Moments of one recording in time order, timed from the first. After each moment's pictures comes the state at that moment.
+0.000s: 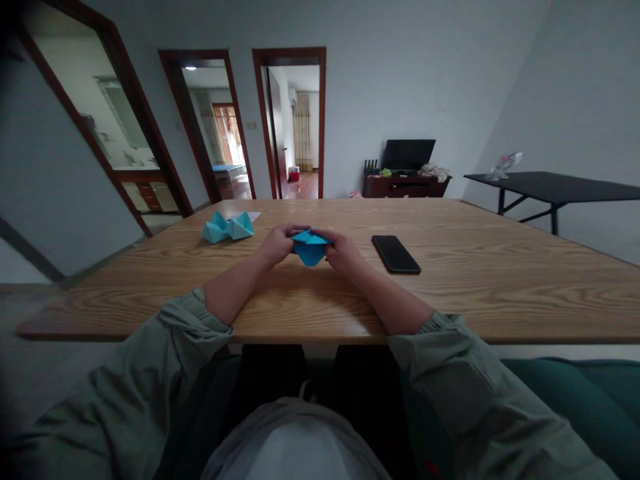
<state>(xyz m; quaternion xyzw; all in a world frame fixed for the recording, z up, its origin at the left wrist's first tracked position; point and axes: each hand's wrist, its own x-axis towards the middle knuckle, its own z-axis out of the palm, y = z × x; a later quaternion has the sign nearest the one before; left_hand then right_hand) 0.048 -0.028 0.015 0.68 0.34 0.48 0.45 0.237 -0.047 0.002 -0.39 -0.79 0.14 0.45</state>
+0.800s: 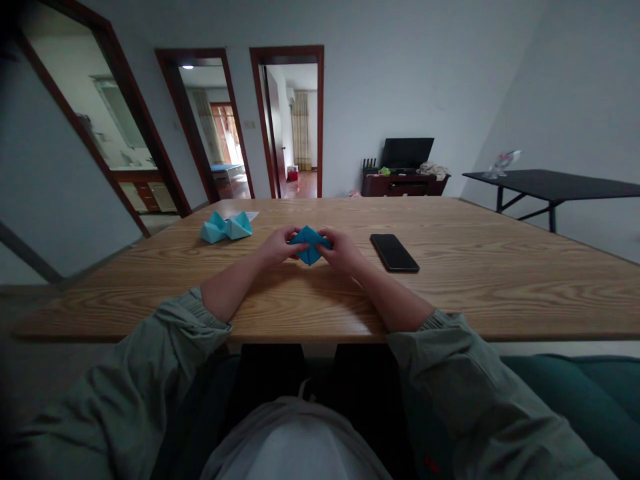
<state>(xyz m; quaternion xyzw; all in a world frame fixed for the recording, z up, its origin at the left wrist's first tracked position) 0.040 -0.027 0.011 0.74 0.34 0.41 0.40 0.238 -0.045 0.004 -0.37 -0.79 0.21 0.44</state>
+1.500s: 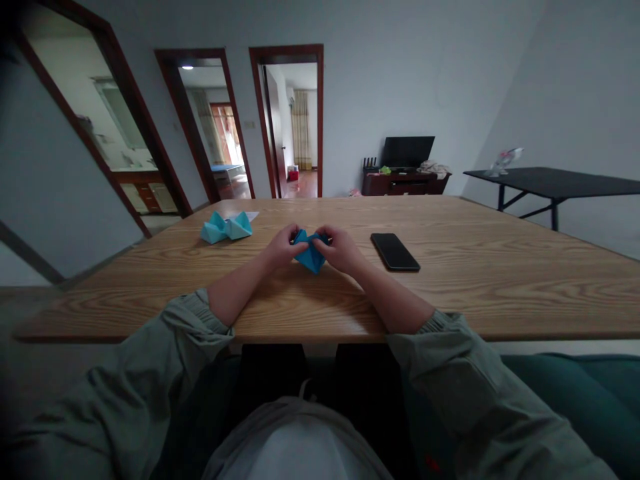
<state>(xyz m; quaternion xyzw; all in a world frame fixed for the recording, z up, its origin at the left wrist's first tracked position) 0.052 -0.037 0.016 0.77 0.35 0.46 0.26 0.230 -0.057 0.020 -0.41 -0.77 0.16 0.46</state>
